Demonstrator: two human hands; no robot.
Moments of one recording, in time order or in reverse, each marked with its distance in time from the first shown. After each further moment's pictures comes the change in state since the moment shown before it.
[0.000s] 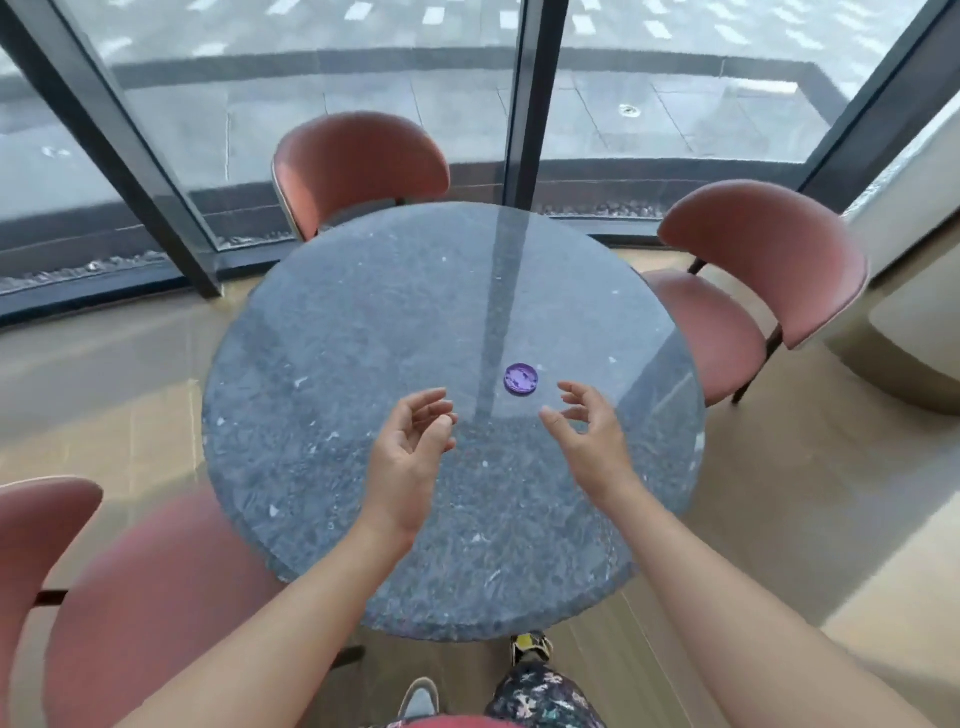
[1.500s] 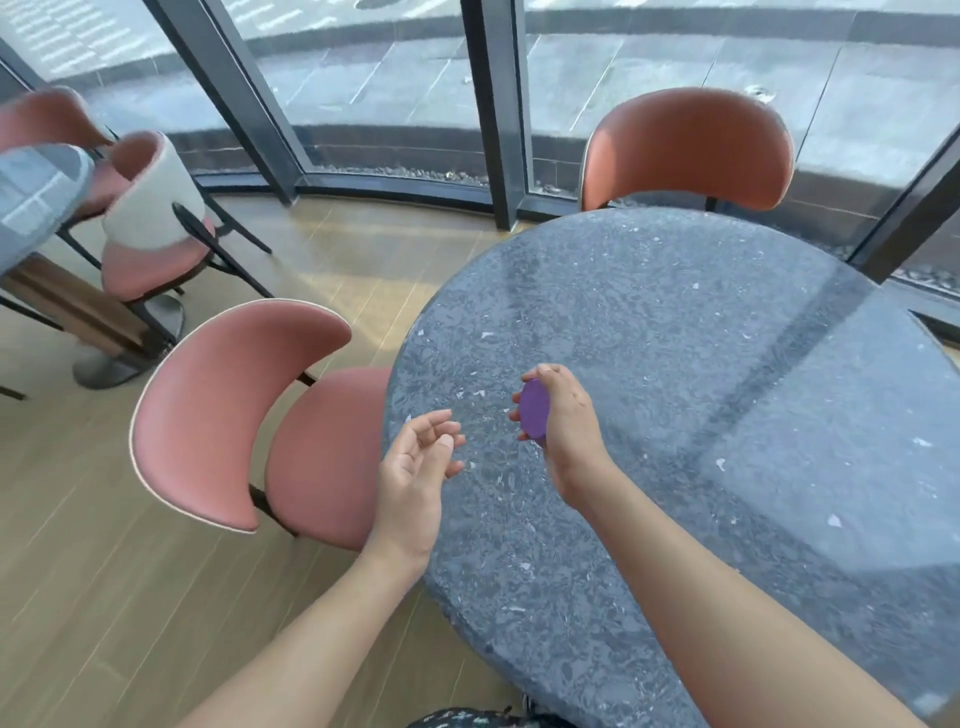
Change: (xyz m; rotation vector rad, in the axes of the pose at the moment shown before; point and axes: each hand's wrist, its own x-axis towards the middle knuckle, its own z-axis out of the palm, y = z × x) left_hand -0.025 -0.005 0.028 0.046 0.806 0.068; right_hand 0.068 -0.093 0.098 0.435 -0.831 0.281
